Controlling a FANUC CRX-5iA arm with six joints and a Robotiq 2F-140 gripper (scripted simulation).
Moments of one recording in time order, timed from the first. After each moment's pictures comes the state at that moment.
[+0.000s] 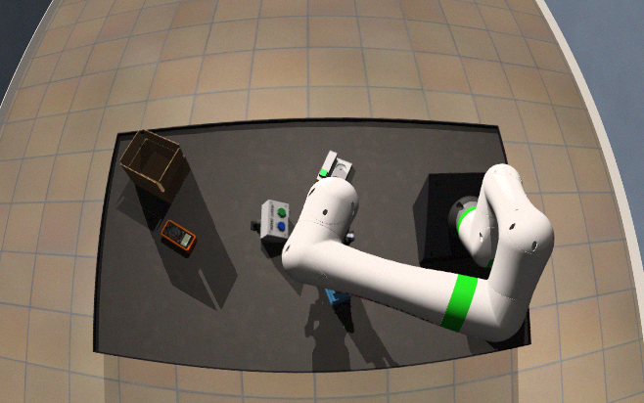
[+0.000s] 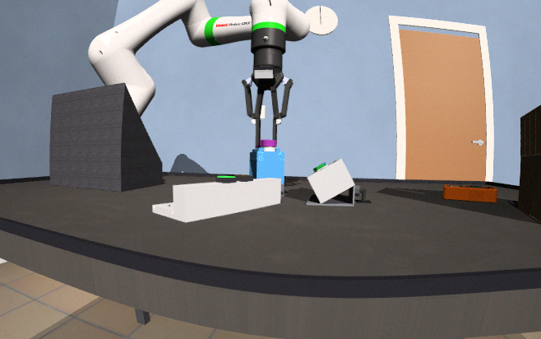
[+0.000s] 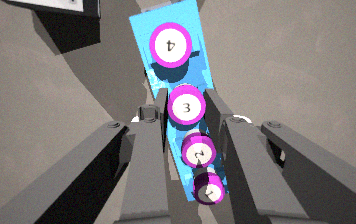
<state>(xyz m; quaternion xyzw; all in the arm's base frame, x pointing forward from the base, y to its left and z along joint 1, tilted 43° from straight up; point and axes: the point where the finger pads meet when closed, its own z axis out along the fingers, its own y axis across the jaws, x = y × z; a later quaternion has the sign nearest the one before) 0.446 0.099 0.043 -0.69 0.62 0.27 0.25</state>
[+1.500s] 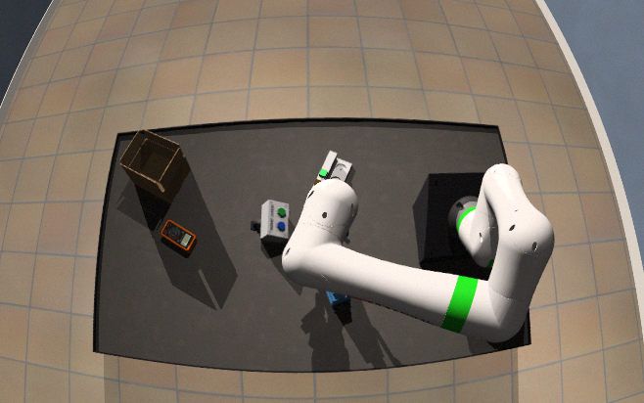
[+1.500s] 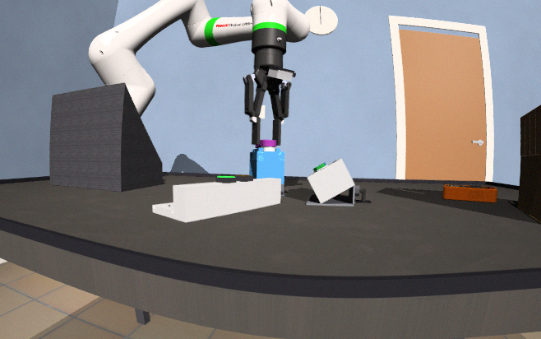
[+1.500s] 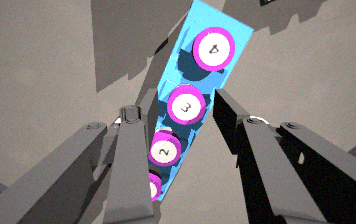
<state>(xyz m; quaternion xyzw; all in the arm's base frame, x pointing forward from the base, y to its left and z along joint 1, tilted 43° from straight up) 0.446 0.099 0.044 -0.86 0.35 0.17 0.32</state>
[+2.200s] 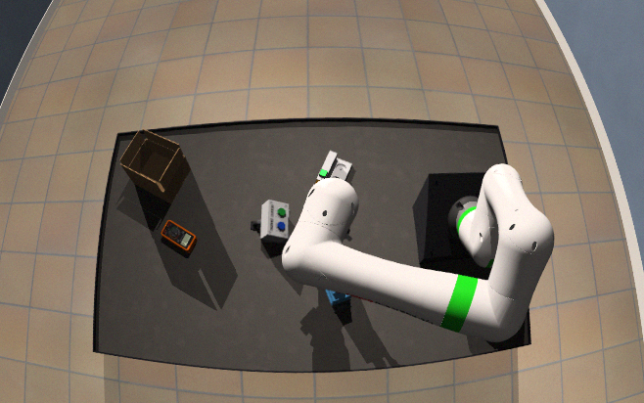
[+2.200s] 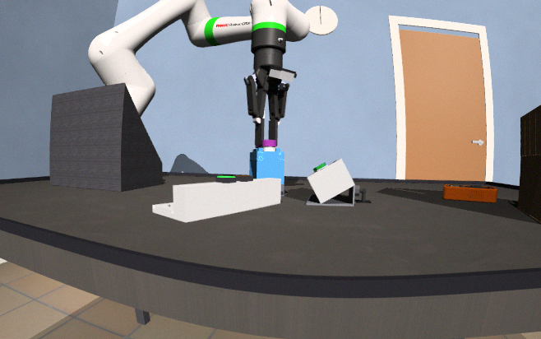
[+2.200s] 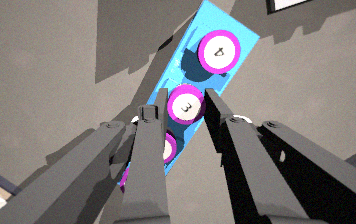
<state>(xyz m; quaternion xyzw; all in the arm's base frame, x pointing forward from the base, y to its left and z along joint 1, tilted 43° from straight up) 0.446 0.099 0.043 -0.88 0.31 0.15 0.33</state>
